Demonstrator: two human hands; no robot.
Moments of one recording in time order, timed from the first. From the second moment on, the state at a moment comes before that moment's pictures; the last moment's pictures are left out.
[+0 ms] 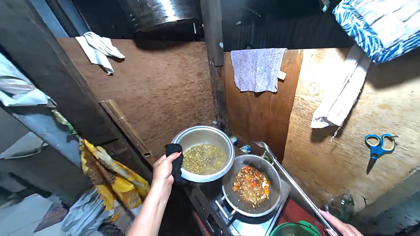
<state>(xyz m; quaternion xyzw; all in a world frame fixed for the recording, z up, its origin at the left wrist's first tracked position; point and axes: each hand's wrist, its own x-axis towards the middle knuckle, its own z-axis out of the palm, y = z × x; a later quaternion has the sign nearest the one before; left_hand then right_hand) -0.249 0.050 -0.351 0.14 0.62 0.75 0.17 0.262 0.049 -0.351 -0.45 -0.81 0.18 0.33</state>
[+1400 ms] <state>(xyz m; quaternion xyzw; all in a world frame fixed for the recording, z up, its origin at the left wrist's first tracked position) -0.115 0.087 -0.318 0.52 0.68 0.51 -0.01 0.296 0.009 -0.382 -0.52 -0.79 0.16 0.28</state>
